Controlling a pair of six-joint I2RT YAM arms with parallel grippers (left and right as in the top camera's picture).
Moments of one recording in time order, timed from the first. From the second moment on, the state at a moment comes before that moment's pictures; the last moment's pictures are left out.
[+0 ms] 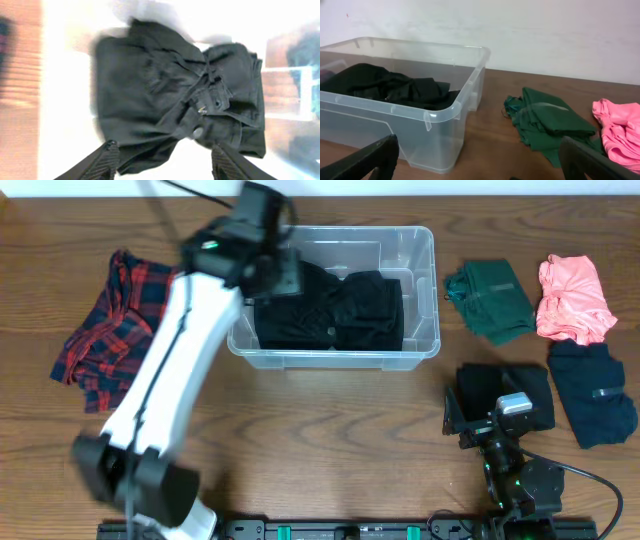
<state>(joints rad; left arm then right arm) -0.31 1.73 1.78 -1.09 0.02 -0.38 0.08 0.01 0.01 -0.06 -0.13 0.01</state>
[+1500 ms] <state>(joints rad) 0.04 2.12 1.77 -1.12 -0.49 0.10 0.08 0.01 0.01 -0.06 -0.13 0.01</state>
